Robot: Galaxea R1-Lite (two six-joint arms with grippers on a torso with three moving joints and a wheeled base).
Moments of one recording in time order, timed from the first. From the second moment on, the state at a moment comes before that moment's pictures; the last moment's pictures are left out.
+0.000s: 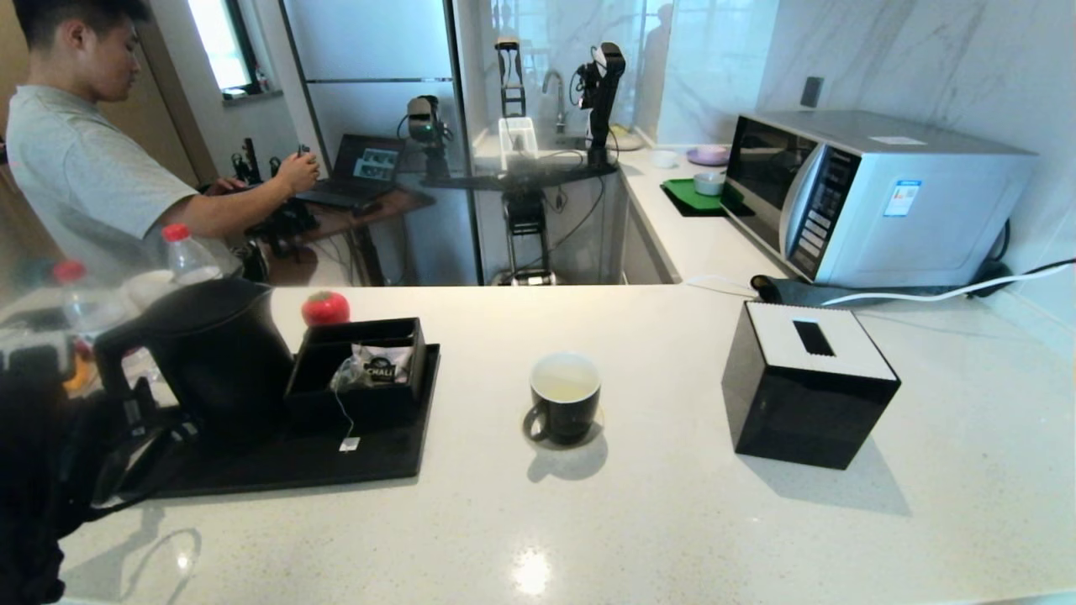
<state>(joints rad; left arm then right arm) 0.40 1.95 -0.29 -1.52 0.29 0.10 0.00 0.00 0.00 0.00 0.01 -0.03</state>
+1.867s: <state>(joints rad) -0.15 1.45 -0.14 -1.52 0.17 0.19 0.00 0.00 0.00 0.00 0.01 -0.03</state>
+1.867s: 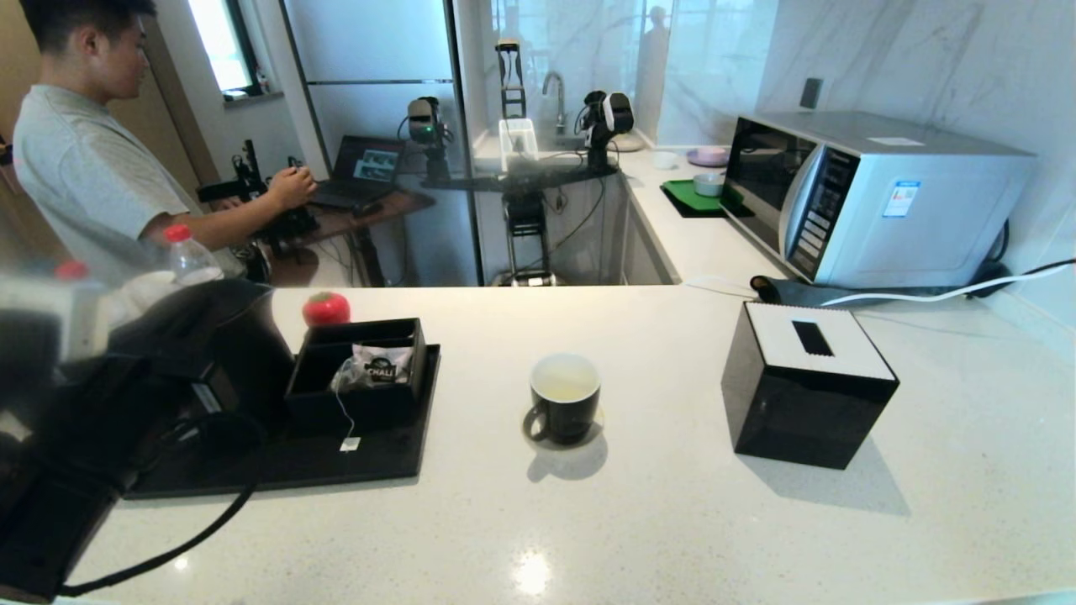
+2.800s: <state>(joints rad) -0.18 1.29 -0.88 -0.10 0.17 0.14 0.00 0.00 0.00 0.00 0.01 -0.03</state>
